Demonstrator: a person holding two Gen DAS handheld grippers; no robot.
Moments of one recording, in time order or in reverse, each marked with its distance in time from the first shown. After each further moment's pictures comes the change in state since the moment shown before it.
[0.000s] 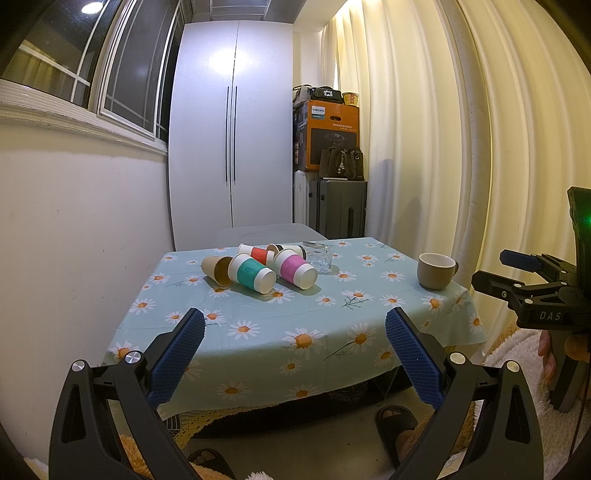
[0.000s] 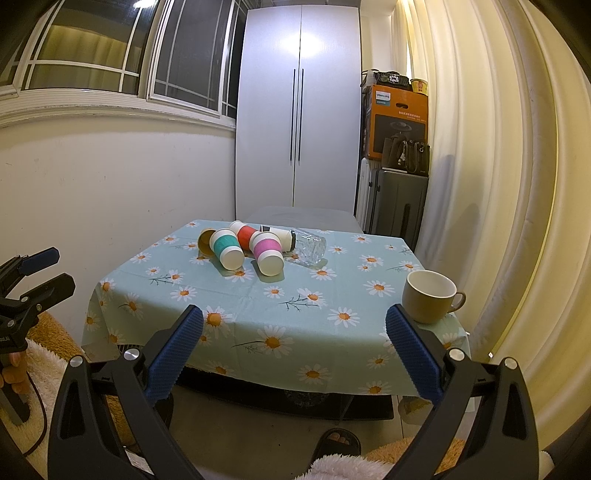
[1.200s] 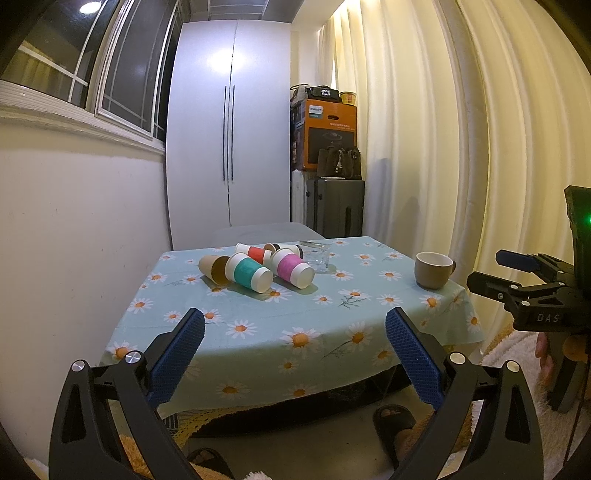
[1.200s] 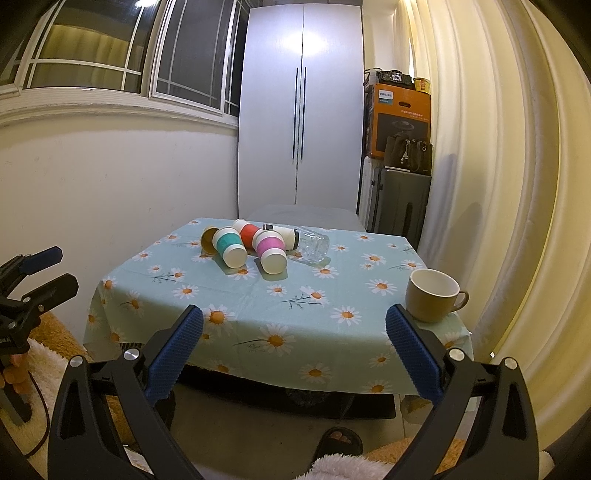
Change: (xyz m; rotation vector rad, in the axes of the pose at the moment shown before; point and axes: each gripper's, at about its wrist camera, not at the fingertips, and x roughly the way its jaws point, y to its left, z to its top) left arm -0.001 -0.003 0.000 0.003 0.000 -0.005; right arm 0.002 0.005 -0.001 -0.004 0.003 0.007
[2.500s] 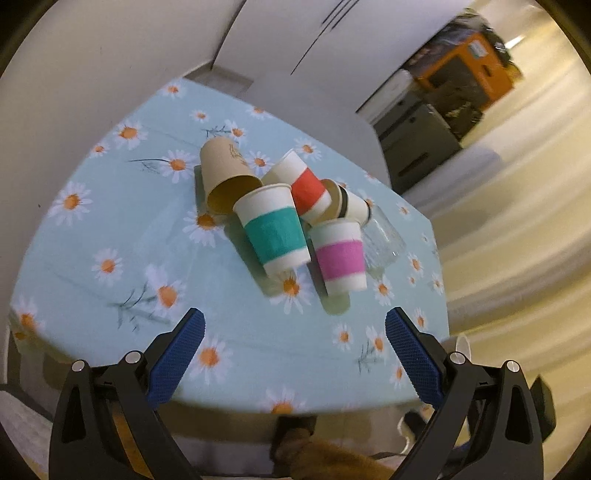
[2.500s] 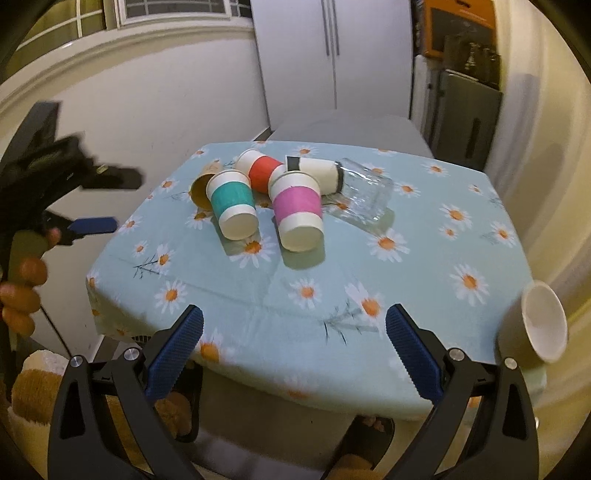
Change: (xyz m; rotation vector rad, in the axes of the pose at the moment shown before) left arm 0.297 0.138 0.084 -0.688 0.646 -0.026; right arm 0.240 -0.007 0.078 0.023 0.474 0.205
